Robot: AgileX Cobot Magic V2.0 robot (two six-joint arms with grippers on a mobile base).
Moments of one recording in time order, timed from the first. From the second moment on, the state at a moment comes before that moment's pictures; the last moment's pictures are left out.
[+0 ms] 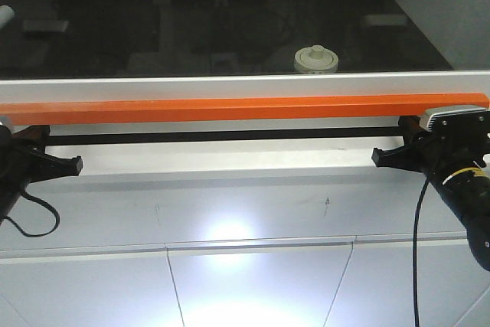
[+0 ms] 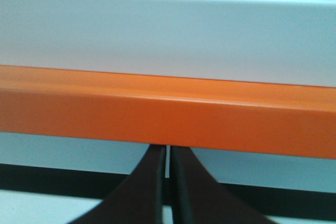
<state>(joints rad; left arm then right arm) 0.00 1.68 -0.50 0.01 -0.98 0.01 -0.01 1.75 -0.57 -0.16 -1.00 0.02</state>
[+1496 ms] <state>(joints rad) 0.00 1.20 -0.83 0.02 -0.60 0.01 -0.01 1.34 -0.80 -0.18 -0.67 0.02</state>
